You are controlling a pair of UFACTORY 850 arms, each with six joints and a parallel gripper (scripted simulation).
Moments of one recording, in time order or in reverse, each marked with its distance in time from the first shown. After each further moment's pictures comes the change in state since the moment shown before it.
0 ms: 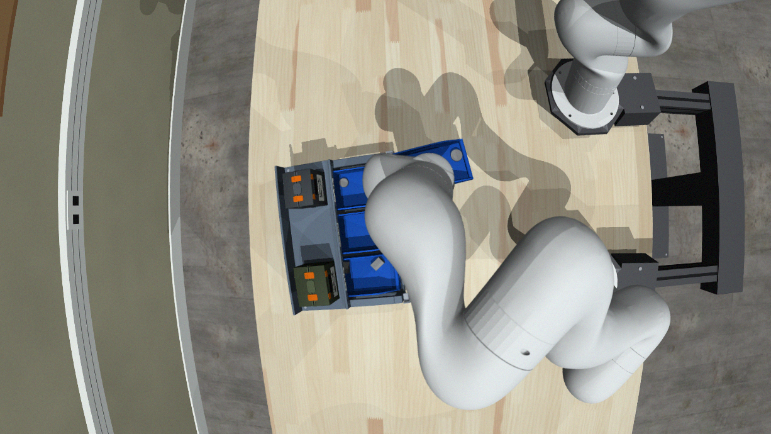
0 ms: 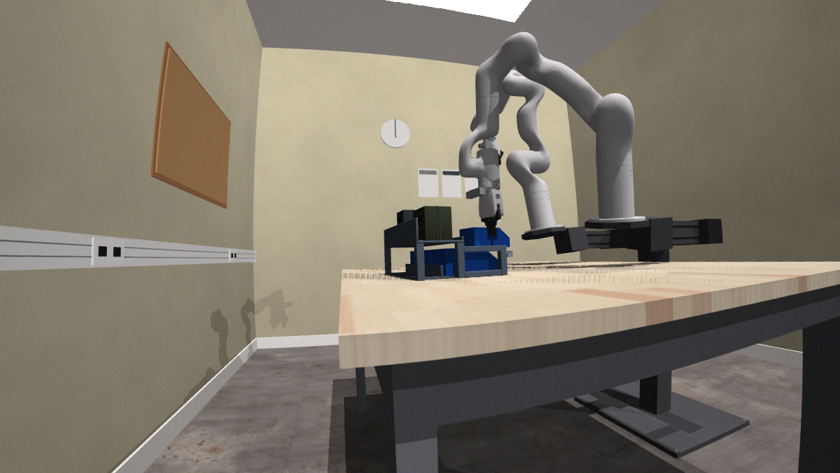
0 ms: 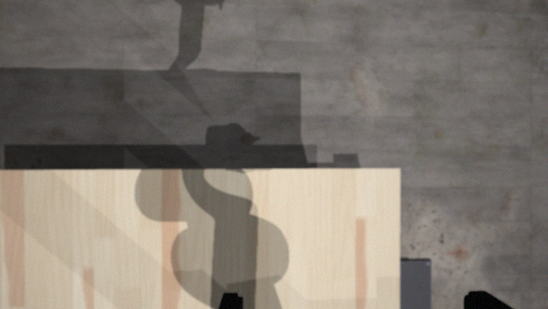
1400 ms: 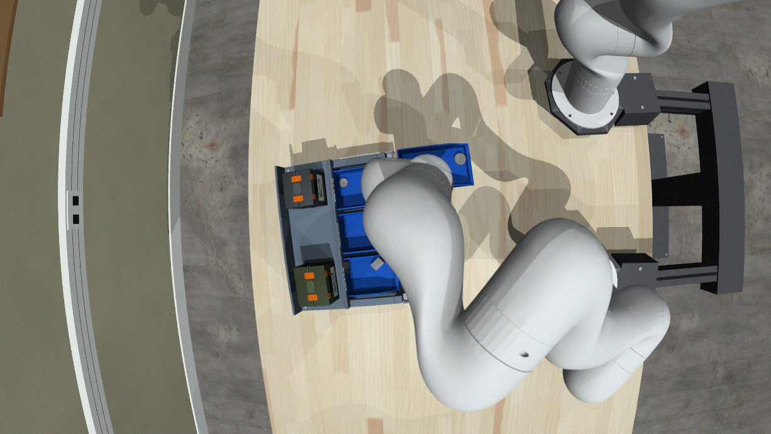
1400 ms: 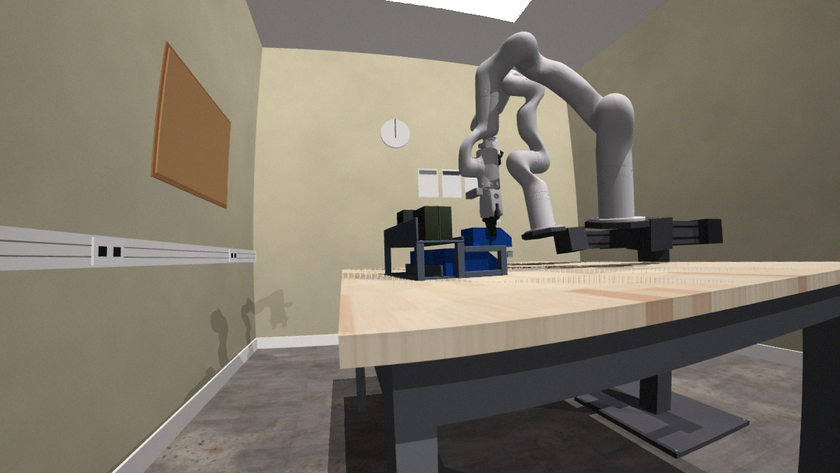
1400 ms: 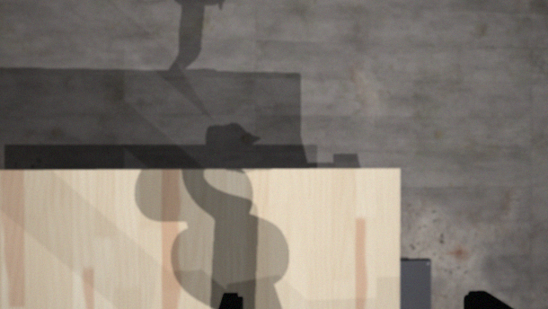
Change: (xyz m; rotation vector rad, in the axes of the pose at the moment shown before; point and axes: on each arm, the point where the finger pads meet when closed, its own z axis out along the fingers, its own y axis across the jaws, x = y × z) left arm 0.001 -0.003 0.000 0.003 -0.007 0.126; right arm 0.000 0.000 0.000 0.000 0.000 0.000
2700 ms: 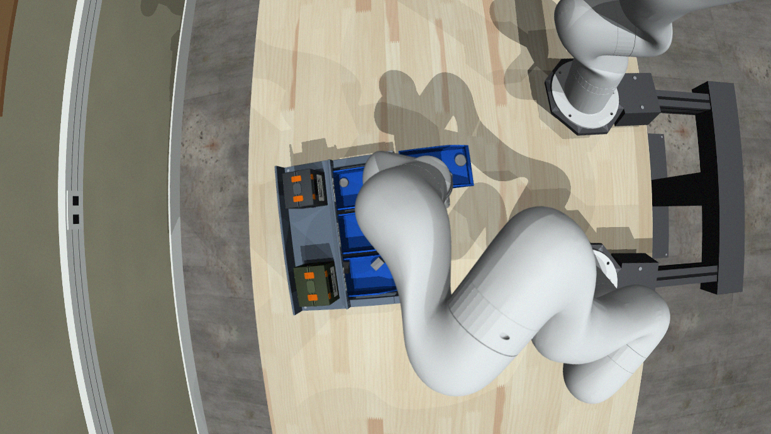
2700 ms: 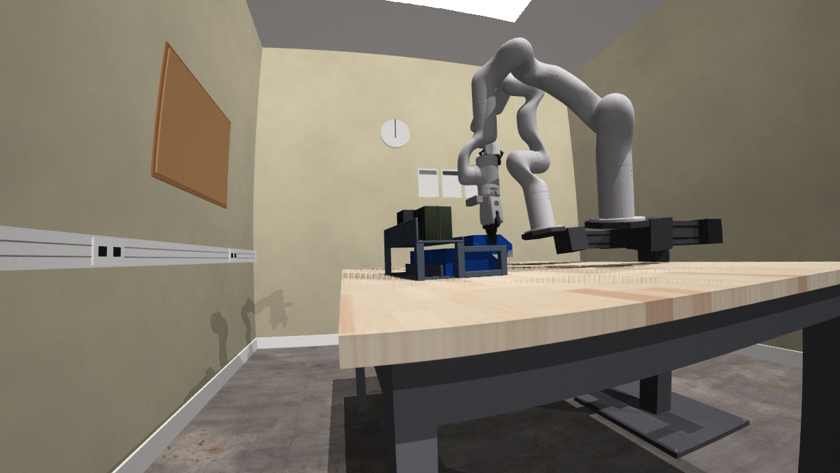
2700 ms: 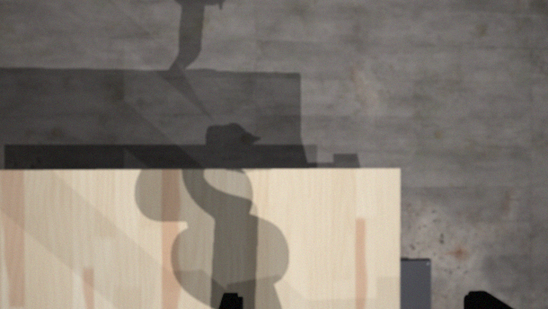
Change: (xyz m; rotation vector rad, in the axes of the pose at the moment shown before) left arm 0.000 0.000 0.027 0.004 -0.010 0.001; right arm 0.000 0.000 0.000 0.000 0.000 0.000
